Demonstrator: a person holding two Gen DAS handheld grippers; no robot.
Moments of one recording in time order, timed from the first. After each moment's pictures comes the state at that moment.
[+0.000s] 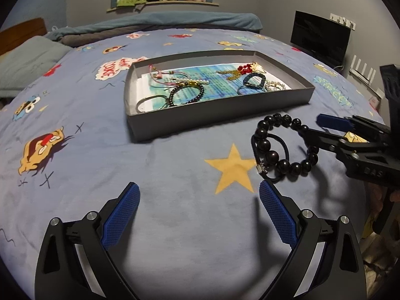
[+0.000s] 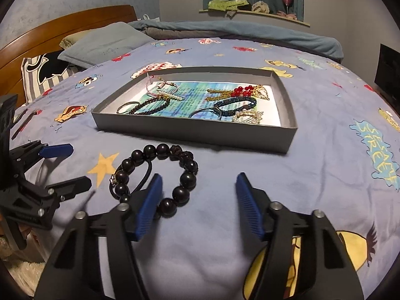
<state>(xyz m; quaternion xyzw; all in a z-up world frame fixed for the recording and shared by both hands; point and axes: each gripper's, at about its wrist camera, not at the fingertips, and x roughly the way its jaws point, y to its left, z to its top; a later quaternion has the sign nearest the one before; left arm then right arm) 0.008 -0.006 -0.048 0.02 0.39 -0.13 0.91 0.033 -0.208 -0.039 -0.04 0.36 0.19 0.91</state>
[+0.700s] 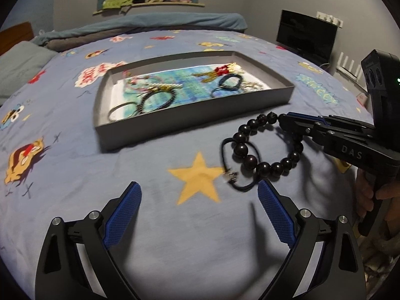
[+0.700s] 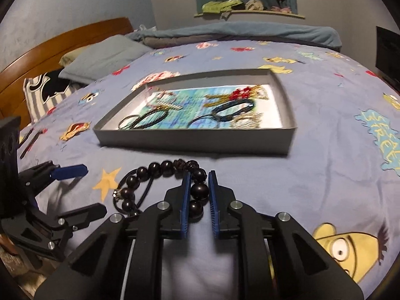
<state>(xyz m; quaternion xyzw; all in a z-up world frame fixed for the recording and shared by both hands) 0.008 -0.033 -0.045 0.03 0.38 -0.17 0.91 0.038 -0.226 -0.036 0.02 0.35 0.19 0.91</state>
